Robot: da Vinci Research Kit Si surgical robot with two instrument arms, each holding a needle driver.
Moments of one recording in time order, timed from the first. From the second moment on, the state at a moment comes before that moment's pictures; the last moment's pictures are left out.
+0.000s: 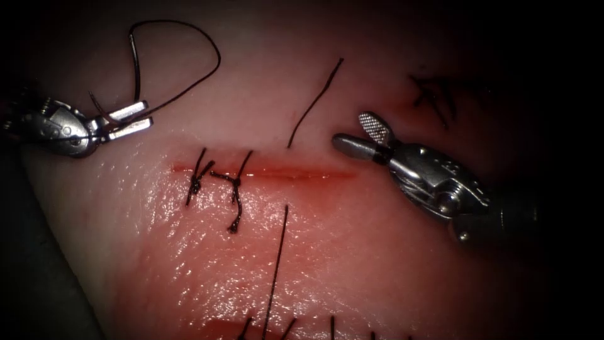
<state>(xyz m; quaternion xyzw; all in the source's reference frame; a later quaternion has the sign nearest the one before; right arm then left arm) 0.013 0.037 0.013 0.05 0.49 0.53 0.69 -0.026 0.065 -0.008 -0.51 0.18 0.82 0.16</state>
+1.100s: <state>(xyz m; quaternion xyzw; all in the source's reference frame) 0.014 0.034 0.013 0.05 0.49 0.52 0.70 -0.026 0.069 -0.005 -0.25 0.11 0.96 -0.05</state>
